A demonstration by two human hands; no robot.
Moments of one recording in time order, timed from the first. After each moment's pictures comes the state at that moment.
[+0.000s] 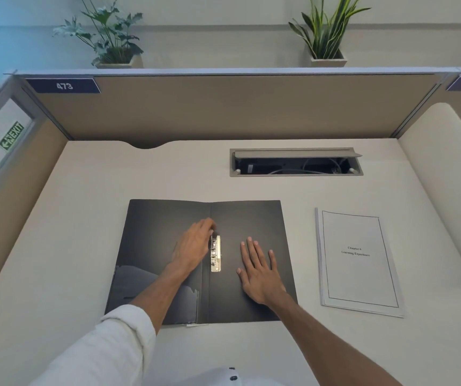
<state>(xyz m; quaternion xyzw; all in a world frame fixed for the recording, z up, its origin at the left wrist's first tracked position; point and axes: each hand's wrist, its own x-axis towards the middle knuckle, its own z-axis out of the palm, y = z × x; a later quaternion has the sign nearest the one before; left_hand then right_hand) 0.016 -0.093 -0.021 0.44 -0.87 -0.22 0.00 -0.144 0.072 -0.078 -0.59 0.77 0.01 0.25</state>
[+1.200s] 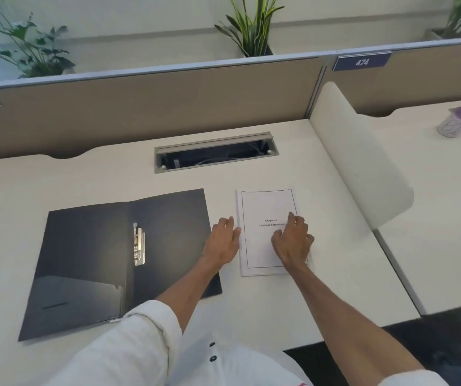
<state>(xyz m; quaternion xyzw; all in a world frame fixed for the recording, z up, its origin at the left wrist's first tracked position) -0.212 0.090 -0.025 0.38 -0.87 -0.29 -0.08 -0.359 0.218 -0.025 -0.23 0.95 -0.14 0.14</state>
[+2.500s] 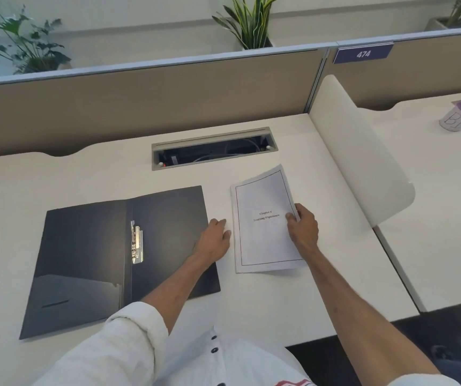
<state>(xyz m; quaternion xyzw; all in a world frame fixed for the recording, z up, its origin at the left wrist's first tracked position) -0.199 0.076 -0.031 0.40 -0.85 -0.33 -0.07 -0.403 0.224 -0.013 -0.14 0.89 -0.39 0.22</state>
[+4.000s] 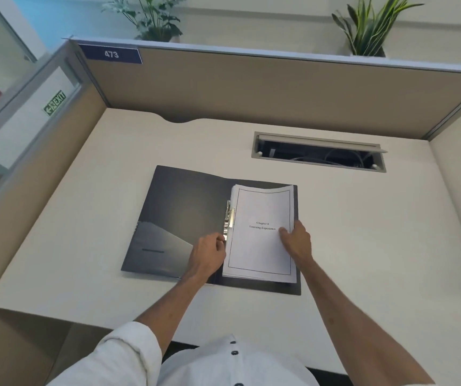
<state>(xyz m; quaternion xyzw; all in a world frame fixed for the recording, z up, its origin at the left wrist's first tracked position) 0.046 0.018 -0.038 0.61 -0.72 -0.34 0.07 -0.196 0.075 -0.034 -0.26 0.86 -0.28 0.34</state>
